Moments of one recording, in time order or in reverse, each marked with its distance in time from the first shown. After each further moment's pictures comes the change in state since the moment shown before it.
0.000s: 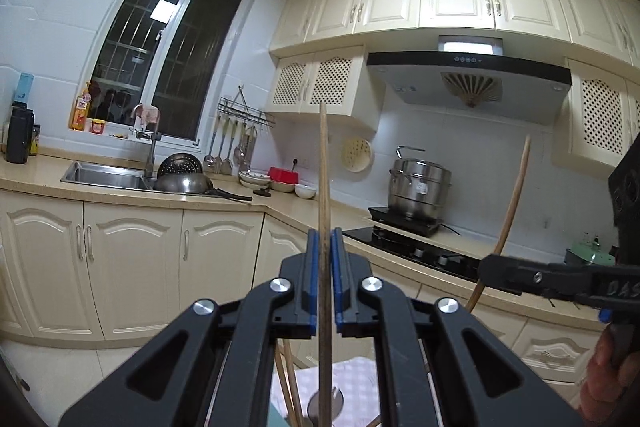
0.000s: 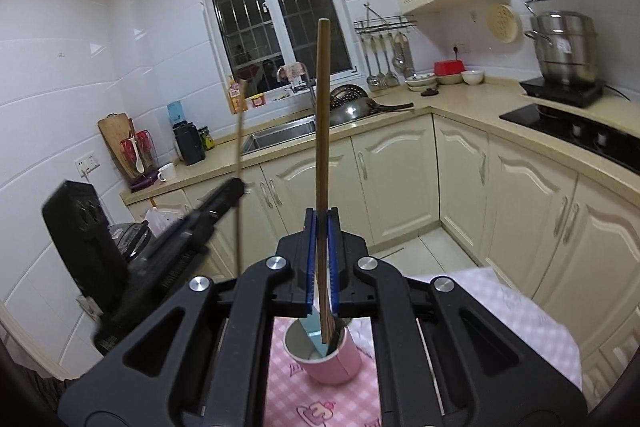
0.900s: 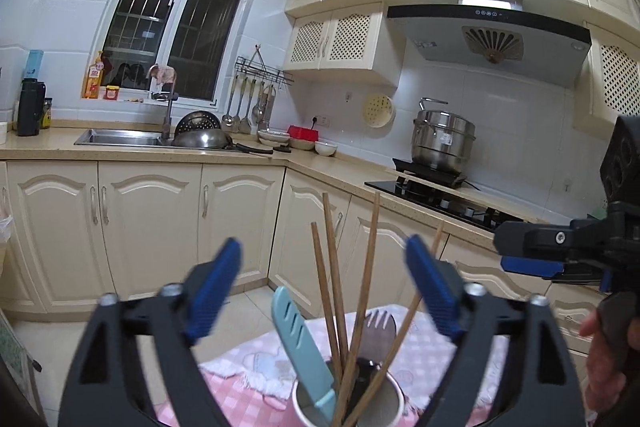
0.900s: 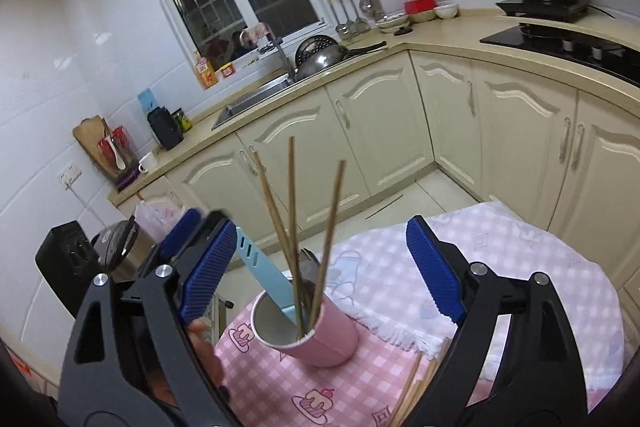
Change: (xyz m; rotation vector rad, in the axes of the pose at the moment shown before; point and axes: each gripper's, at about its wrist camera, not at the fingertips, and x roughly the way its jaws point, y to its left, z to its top) left arm 0.007 0.033 -0.073 0.011 0.142 0.066; right arm 0.039 -0.056 -0.055 0.200 0.133 -0.049
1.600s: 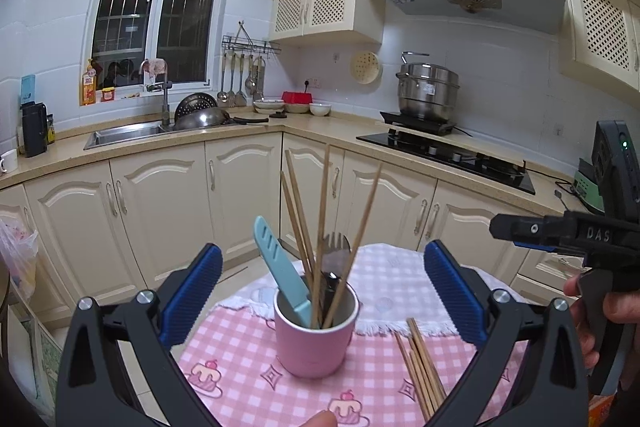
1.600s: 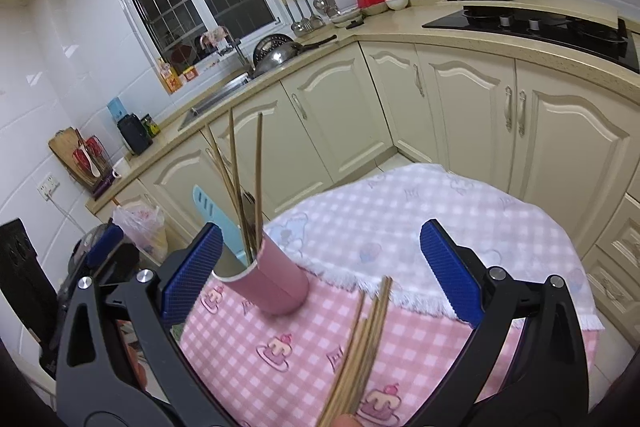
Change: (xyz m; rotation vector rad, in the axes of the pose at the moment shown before) left arm -0.075 -0.045 -0.006 0.123 0.163 0.021; right arm -0.060 -0.031 -0.045 0.053 0.030 -0.132
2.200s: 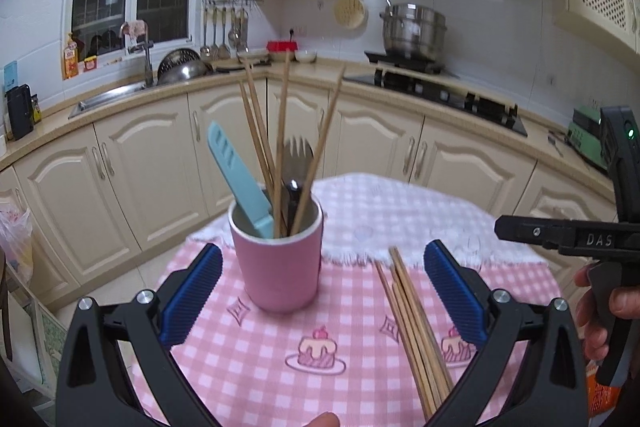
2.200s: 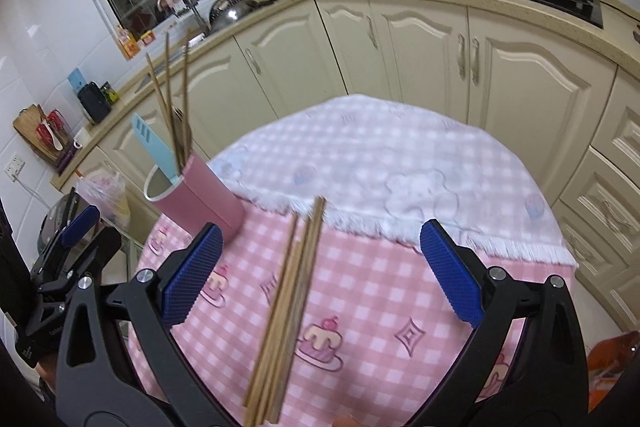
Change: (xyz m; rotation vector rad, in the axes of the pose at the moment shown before) left arm 0.021 -0.031 -0.052 0.046 0.193 -0.020; right arm 0.002 -0.042 -0.060 0.027 0.139 -0.145
